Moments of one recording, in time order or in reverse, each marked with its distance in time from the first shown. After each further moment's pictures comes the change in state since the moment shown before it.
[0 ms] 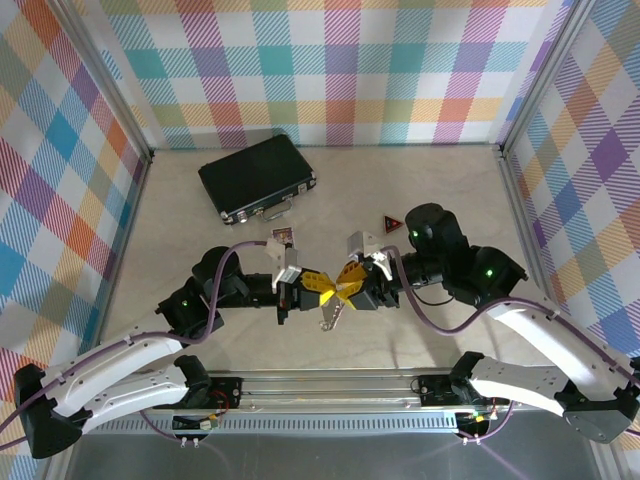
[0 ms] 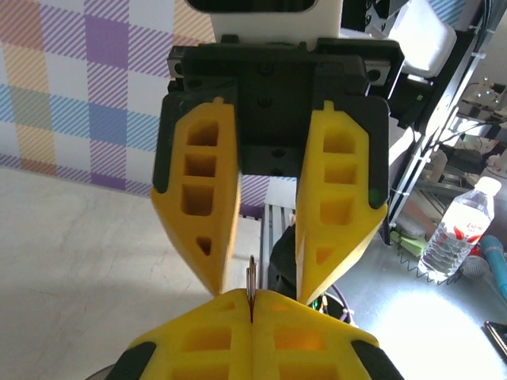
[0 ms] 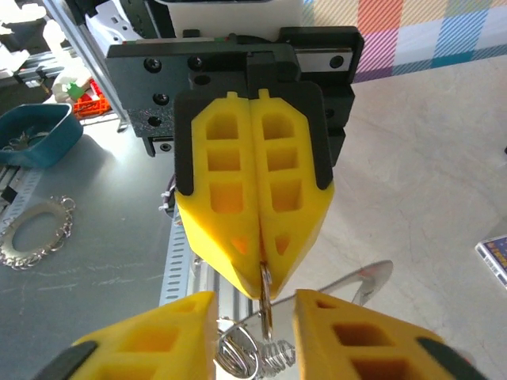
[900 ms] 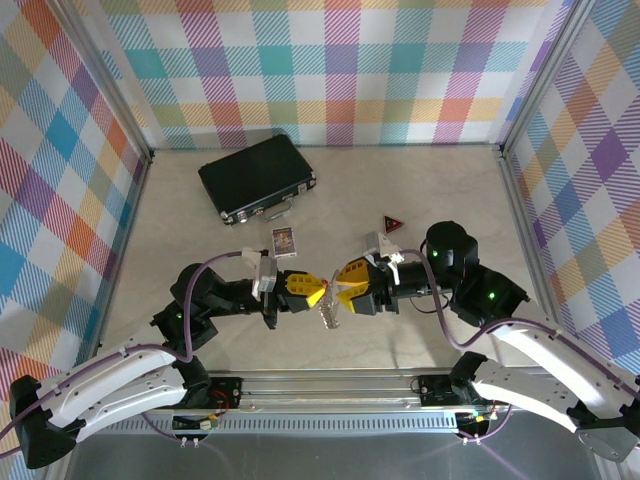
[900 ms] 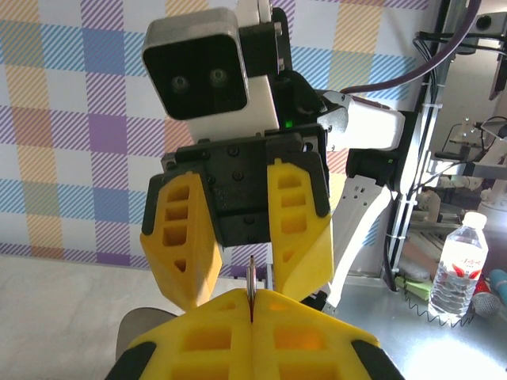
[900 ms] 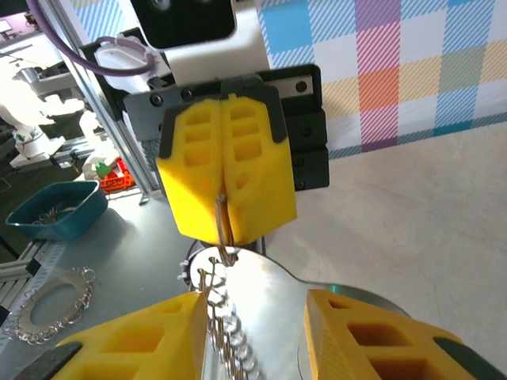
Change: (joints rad) left arm 0.000 -0.097 -0.127 0.265 0.002 -0.026; right arm 0.000 -0.148 -0.238 0.405 -0.066 0.257
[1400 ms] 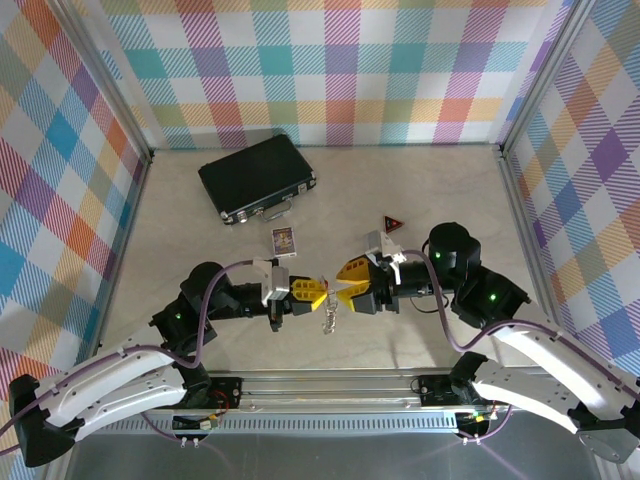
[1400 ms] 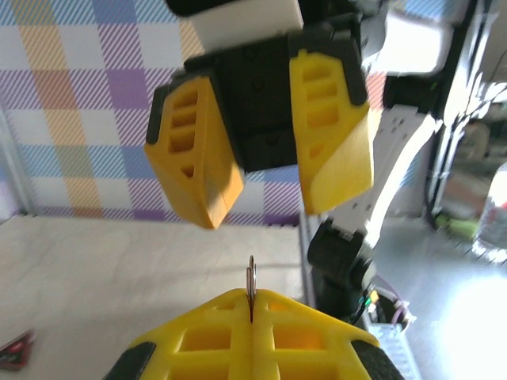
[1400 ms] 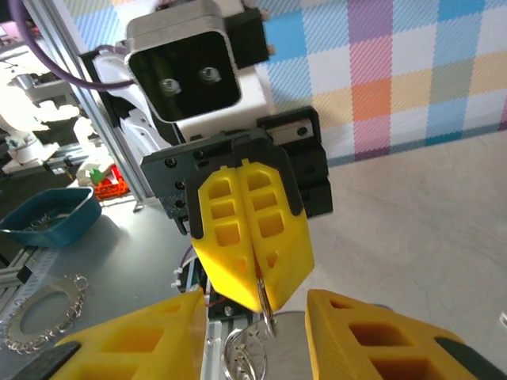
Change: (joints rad) left arm -0.029 -0.014 0.023 -0.228 -0.087 0.233; right arm 0.000 -0.017 -0.010 -0.002 0.031 -0.008
